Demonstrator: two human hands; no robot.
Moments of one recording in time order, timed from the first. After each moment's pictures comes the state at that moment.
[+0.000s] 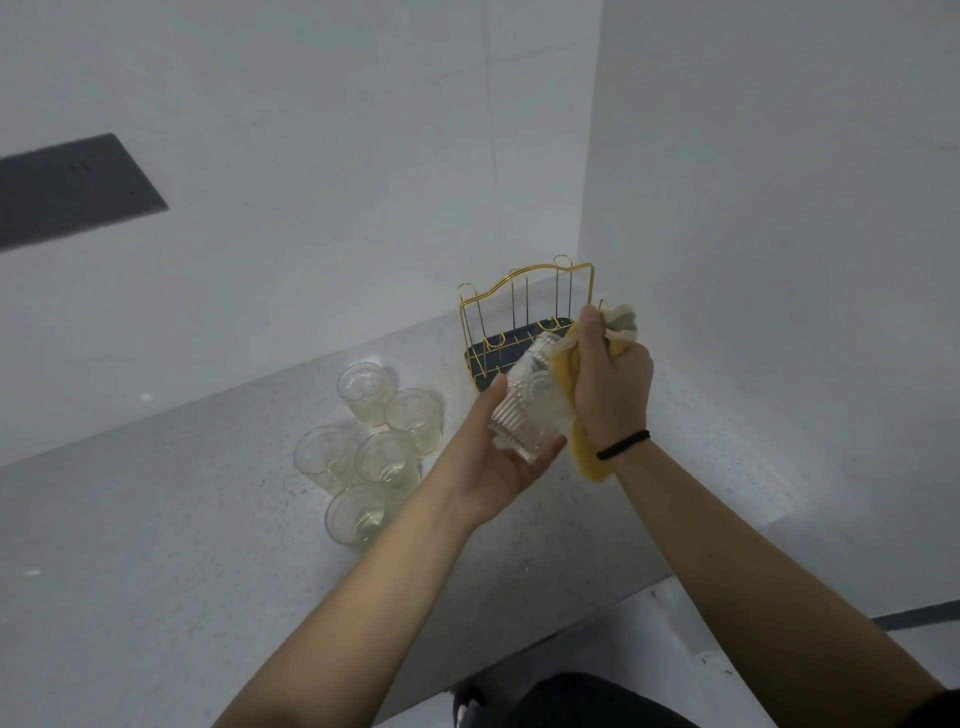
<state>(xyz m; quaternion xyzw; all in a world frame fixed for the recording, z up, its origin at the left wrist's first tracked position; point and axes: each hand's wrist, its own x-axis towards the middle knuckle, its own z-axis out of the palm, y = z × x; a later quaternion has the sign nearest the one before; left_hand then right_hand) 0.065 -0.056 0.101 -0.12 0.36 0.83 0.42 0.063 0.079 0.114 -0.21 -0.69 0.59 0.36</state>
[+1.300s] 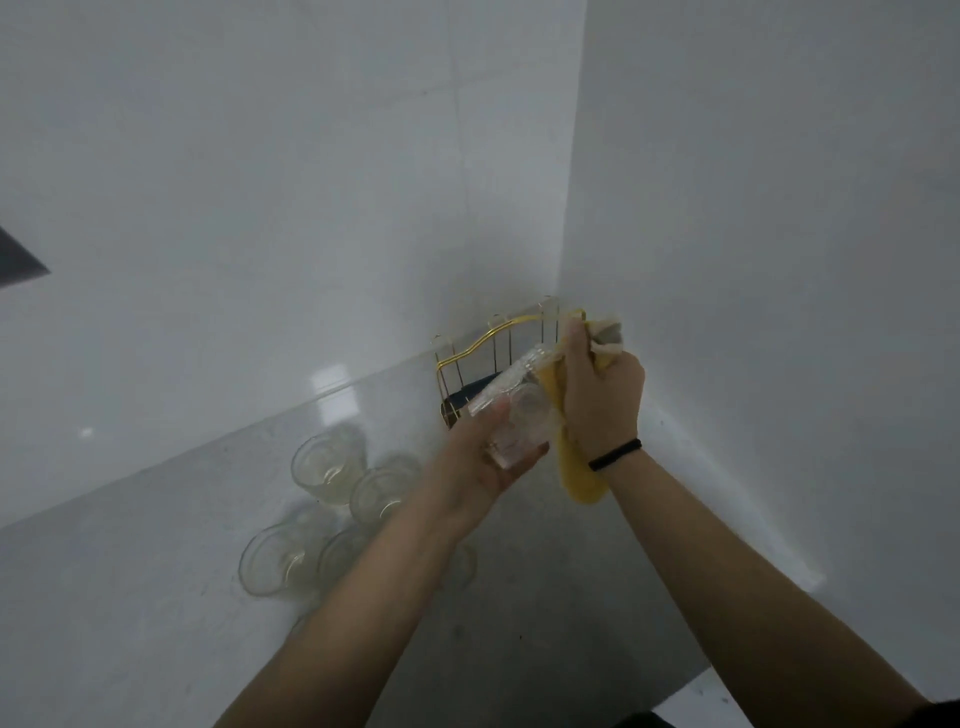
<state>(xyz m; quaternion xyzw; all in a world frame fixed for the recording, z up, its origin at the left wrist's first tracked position) -0.053 -0.022 0.085 -0.06 0.41 0.82 0.39 -0.045 0.119 0.103 -0.23 -0.73 0.53 0.37</state>
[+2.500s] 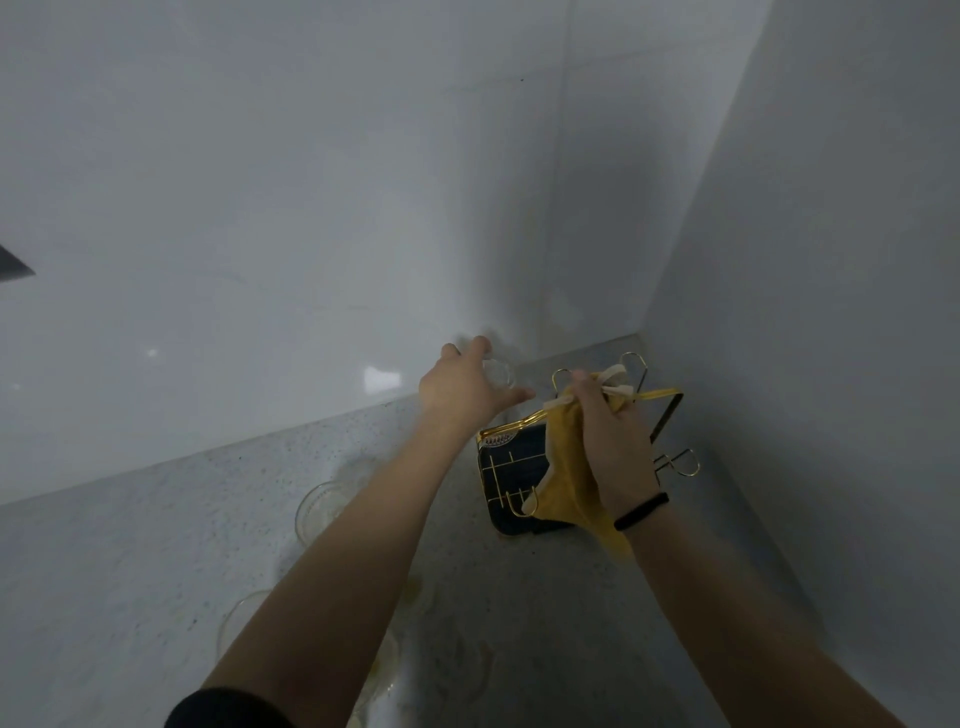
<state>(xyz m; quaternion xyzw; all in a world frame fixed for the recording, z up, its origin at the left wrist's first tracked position) -0.272 0.012 0.034 0.07 0.99 0.15 0.05 -0.166 0.136 0.060 -0.27 -0.71 0.64 0.11</state>
